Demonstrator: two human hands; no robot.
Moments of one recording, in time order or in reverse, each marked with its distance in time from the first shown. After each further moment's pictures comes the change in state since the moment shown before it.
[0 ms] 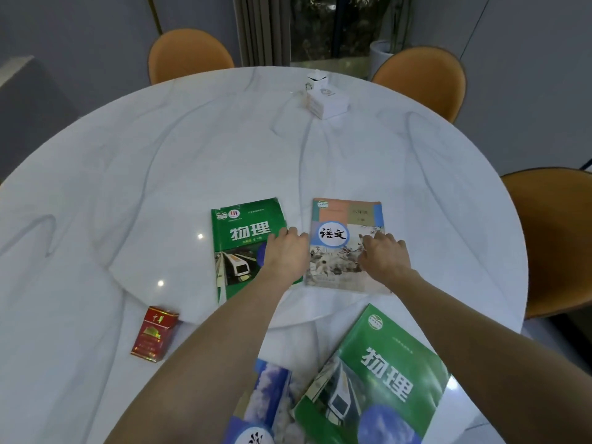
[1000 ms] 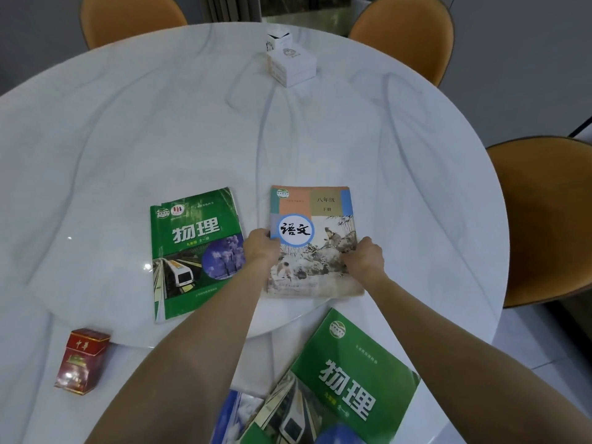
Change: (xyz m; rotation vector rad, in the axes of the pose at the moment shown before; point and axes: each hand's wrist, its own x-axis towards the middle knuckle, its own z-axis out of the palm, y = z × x) left_hand 0.073 0.047 0.050 -0.960 -0.093 -0.657; right_hand 0.045 0.053 0.053 0.730 -0.203 0.515
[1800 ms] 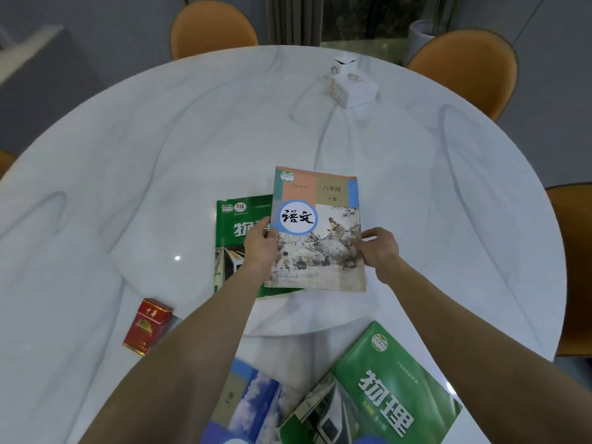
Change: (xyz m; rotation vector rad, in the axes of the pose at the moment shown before) left_hand -0.001 -0.047 -0.092 -0.523 0.089 -0.020; right_hand -0.029 -0.078 0.015 0.411 -0.122 -0.088
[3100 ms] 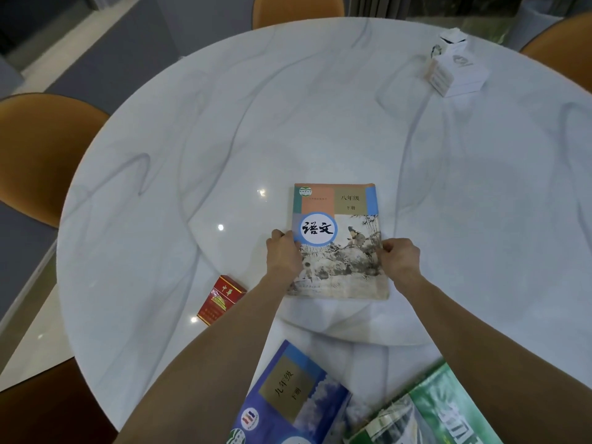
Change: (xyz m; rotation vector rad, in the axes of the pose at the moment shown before) left_hand 0.030 -0.045 -0.102 0.855 0.058 0.085; right_hand -0.003 -0.010 0.127 -0.500 -0.034 -0.219
